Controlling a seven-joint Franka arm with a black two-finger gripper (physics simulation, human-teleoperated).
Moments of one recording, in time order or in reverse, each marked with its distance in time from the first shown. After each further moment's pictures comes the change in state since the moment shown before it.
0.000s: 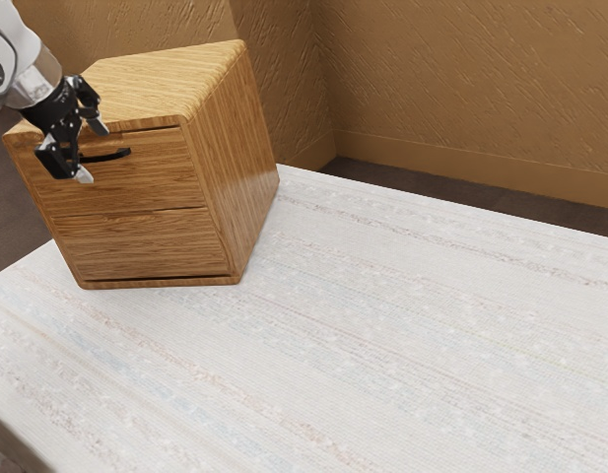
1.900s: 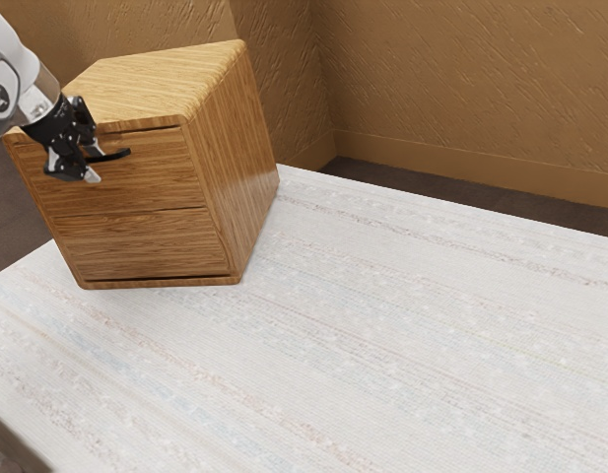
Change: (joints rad) arm 0.028 -0.002 0.010 -0.084 -0.003 0.131 -0.016
